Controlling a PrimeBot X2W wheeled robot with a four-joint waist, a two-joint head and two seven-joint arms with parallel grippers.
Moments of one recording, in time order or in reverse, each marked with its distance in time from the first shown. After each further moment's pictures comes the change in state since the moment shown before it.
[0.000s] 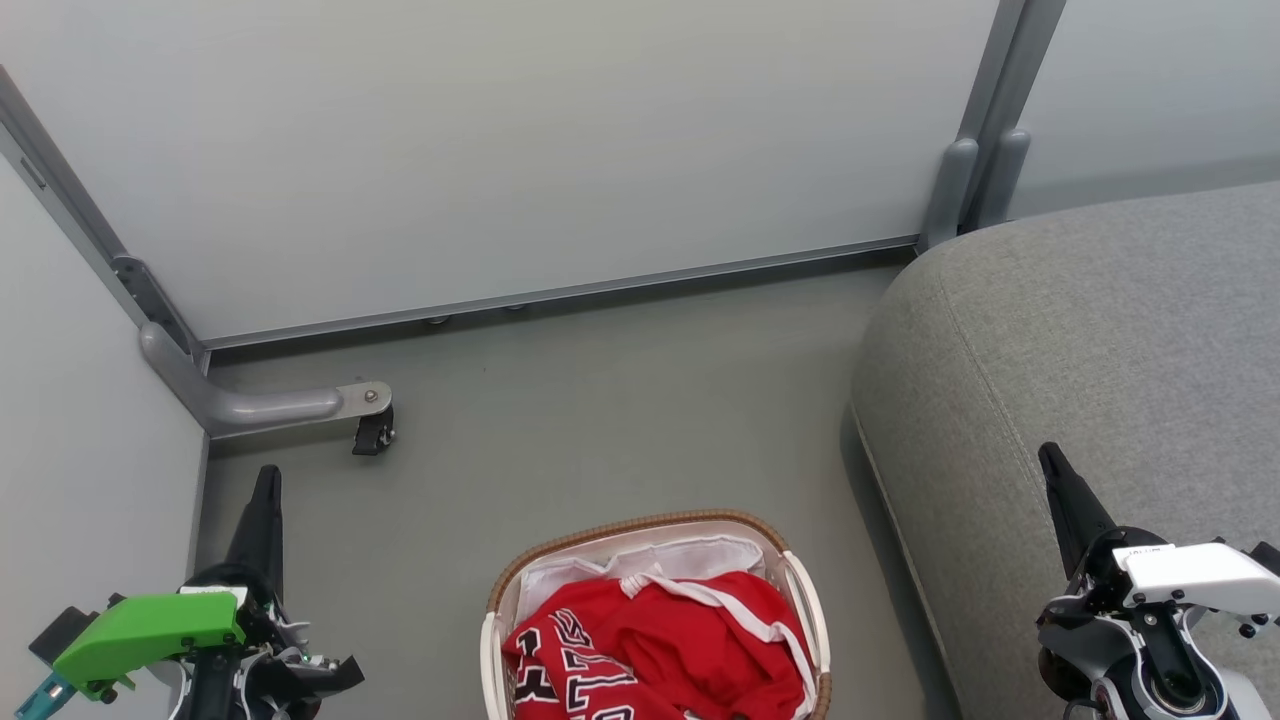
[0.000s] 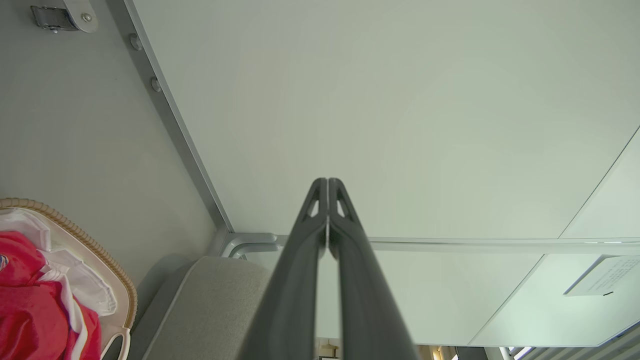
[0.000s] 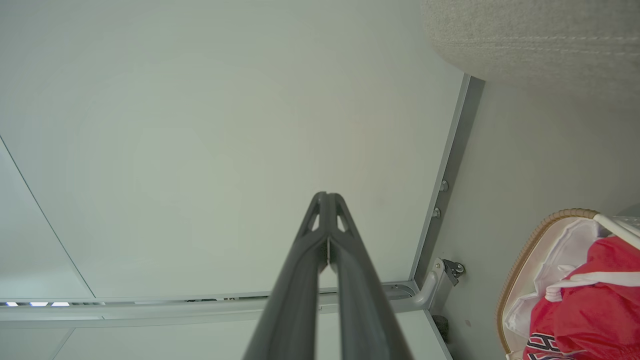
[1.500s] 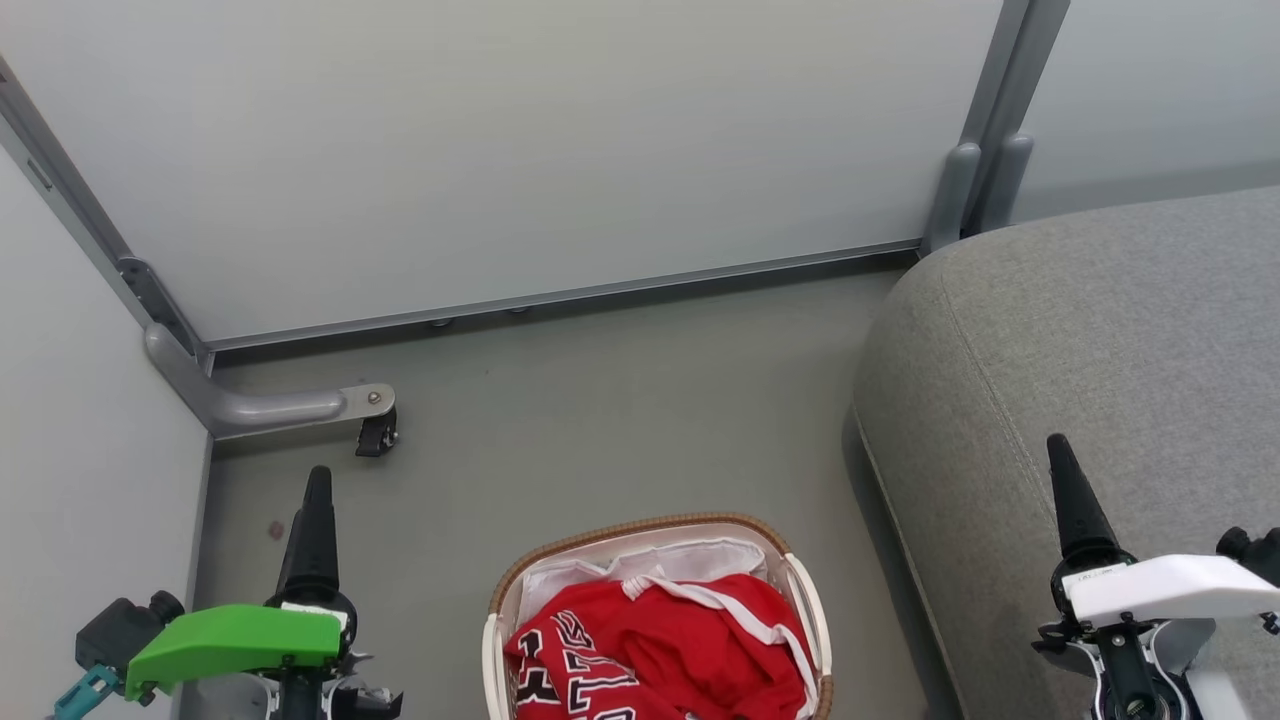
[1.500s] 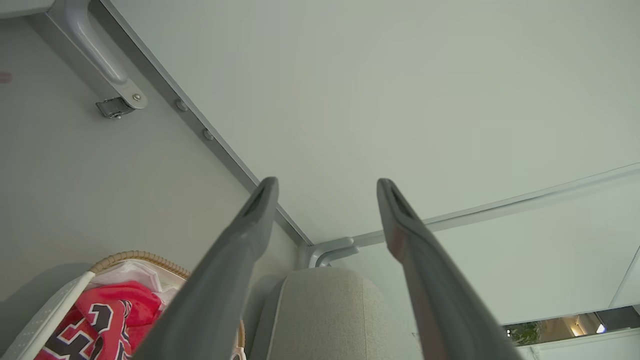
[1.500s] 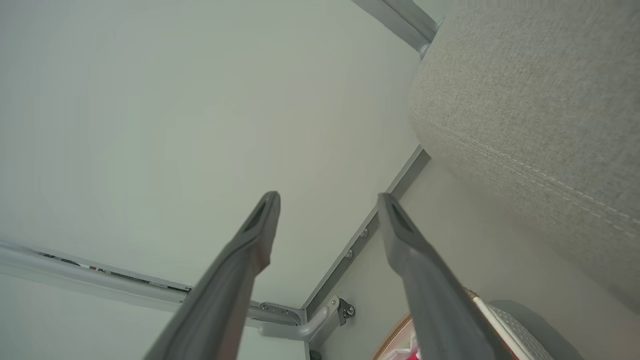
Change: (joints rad) left arm 0.046 -0.011 -0.114 -0.017 0.386 0.006 -0.155; right arm 0.040 0.012 0.013 -0.040 -0.498 0.000 -0.153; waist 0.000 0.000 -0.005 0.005
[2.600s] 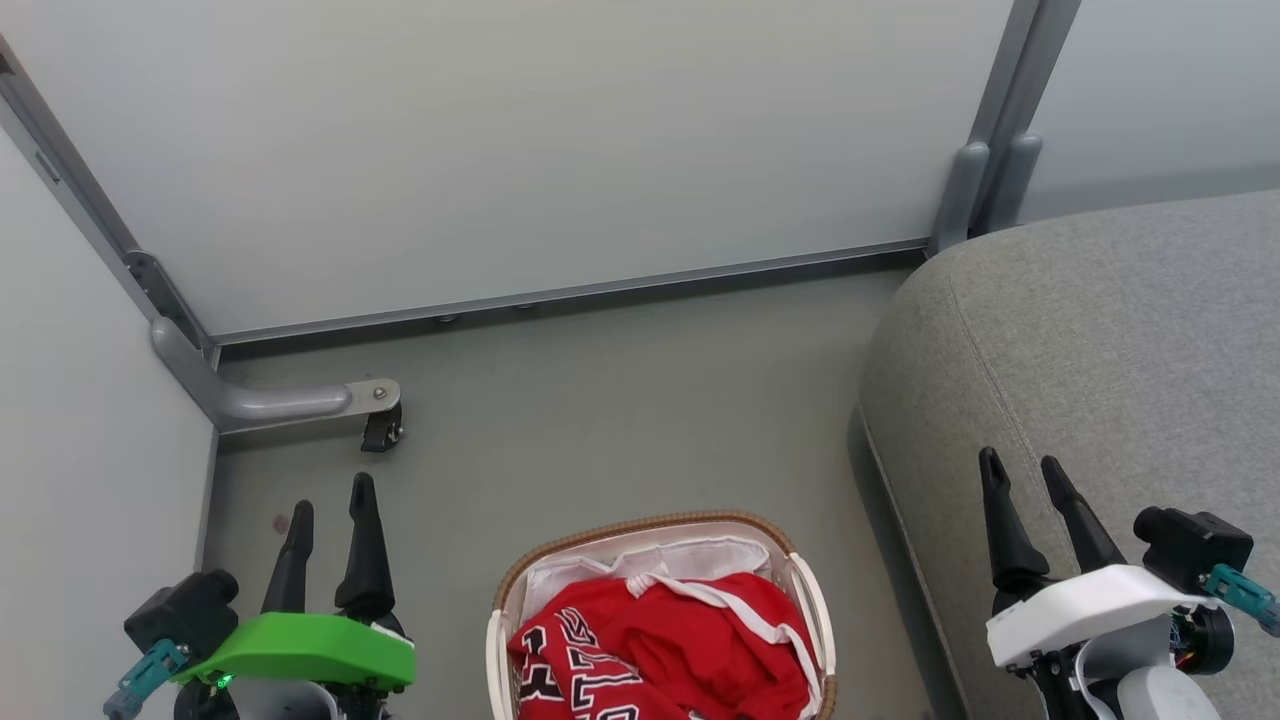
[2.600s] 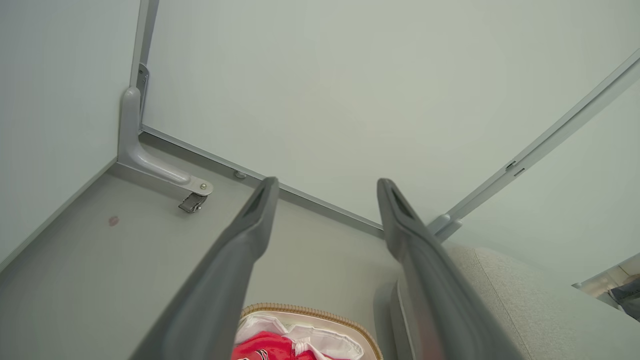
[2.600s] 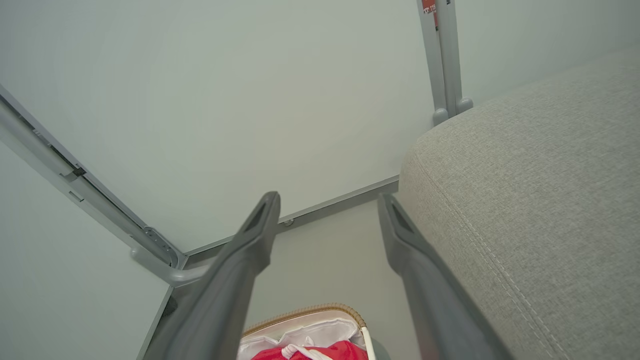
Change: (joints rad) left arm 0.027 0.003 -0.062 -0.026 0.564 0.044 -0.101; right arm 0.022 -0.006 0.081 -0.030 -0.640 0.000 -0.102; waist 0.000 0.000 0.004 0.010
